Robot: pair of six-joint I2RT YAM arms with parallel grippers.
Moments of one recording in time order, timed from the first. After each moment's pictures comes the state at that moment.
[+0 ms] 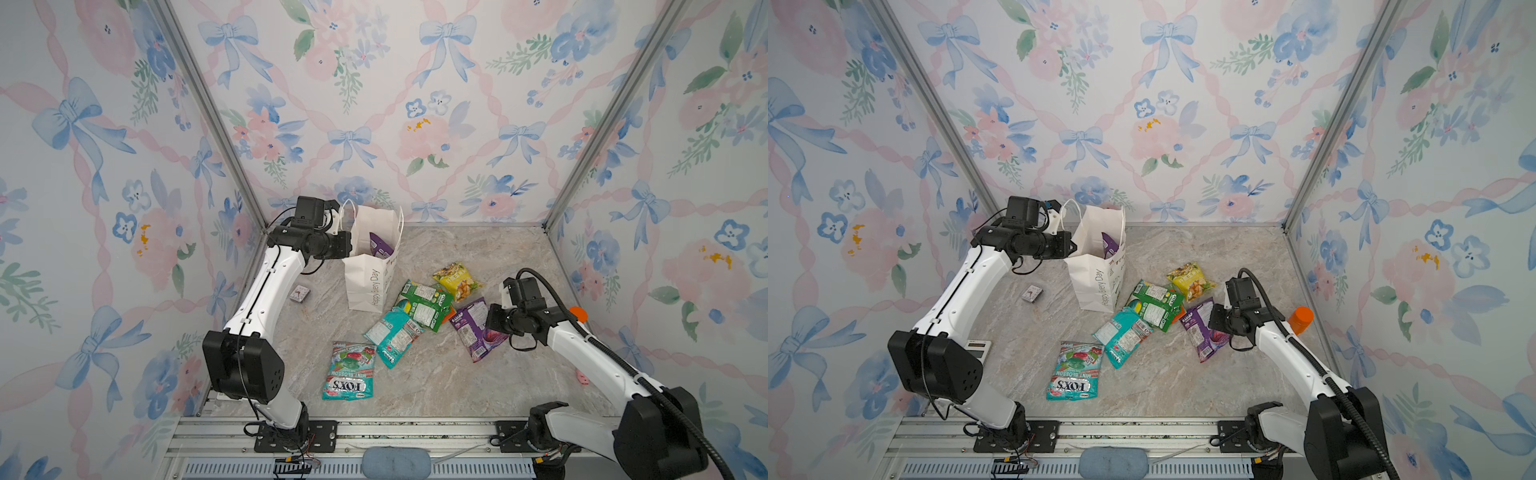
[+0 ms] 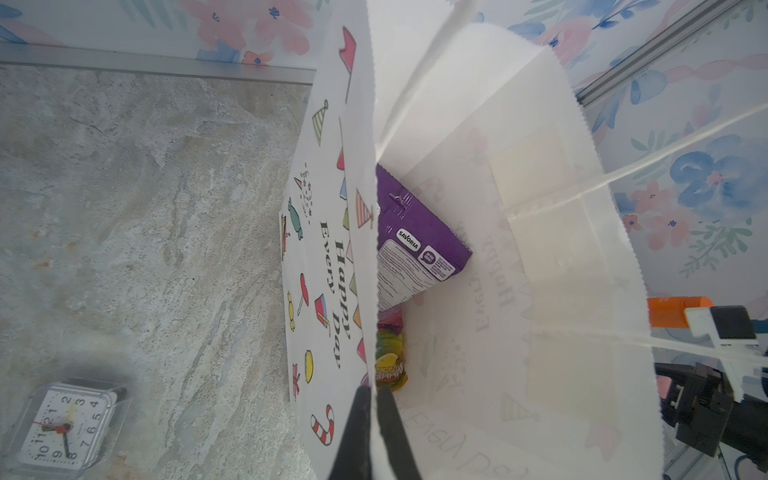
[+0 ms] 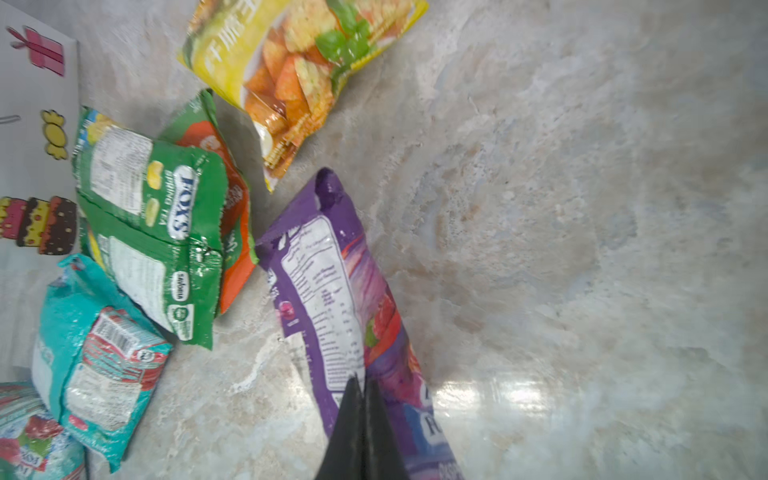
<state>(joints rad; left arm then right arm) -0.16 1.61 1.63 -0.86 0.33 -0.18 0.24 1.17 0.77 -0.60 -0.10 0.46</state>
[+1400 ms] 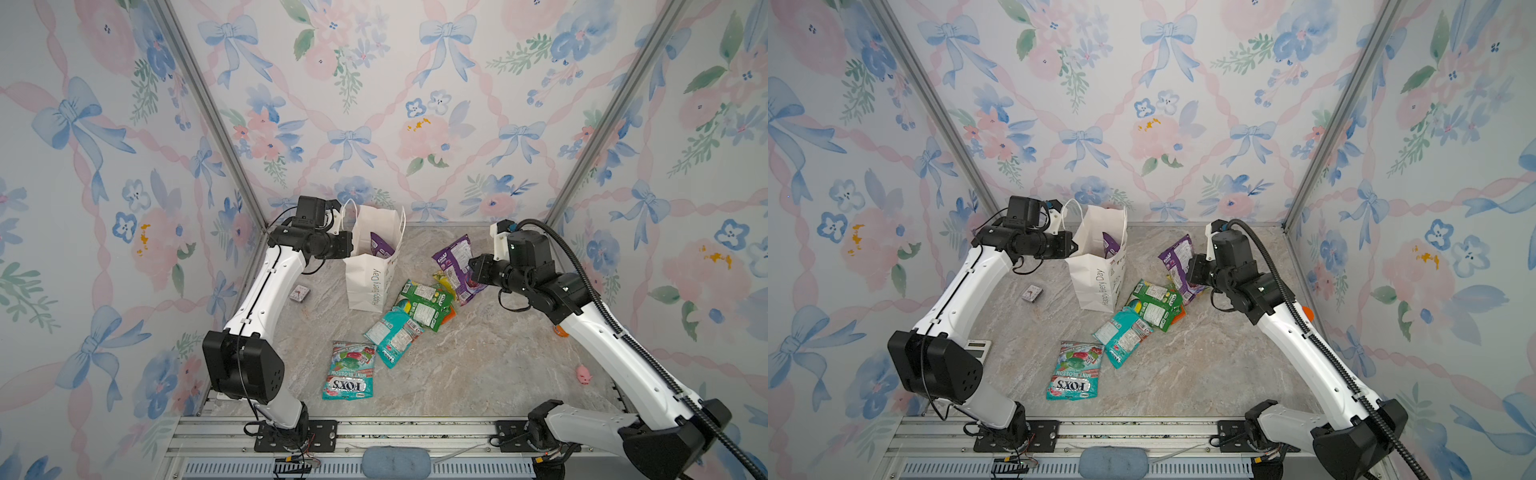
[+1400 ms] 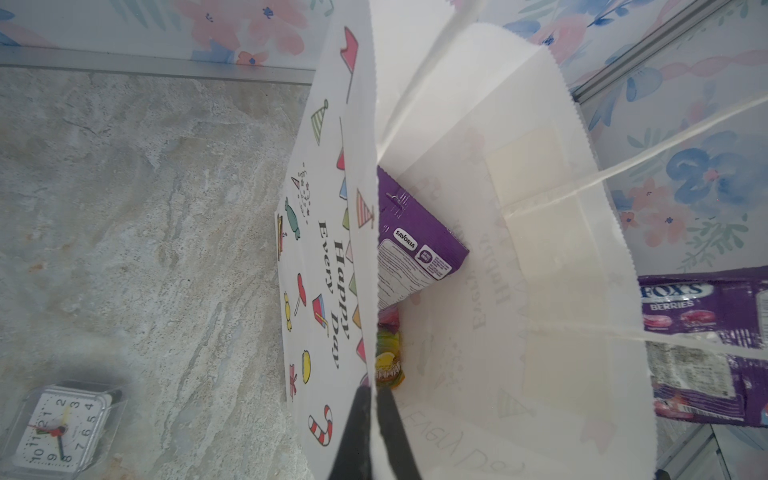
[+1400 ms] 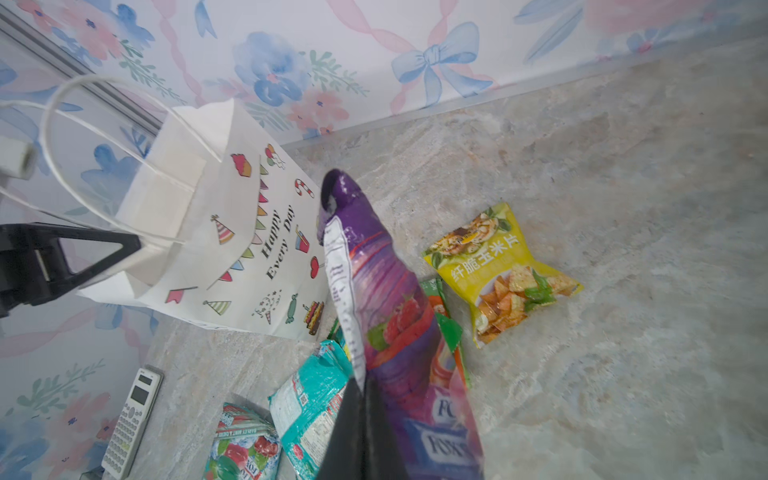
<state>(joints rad) -0.17 1.60 1.63 -0.86 0.33 -0.18 0.51 1.23 1.33 -0.66 0.00 0.52</state>
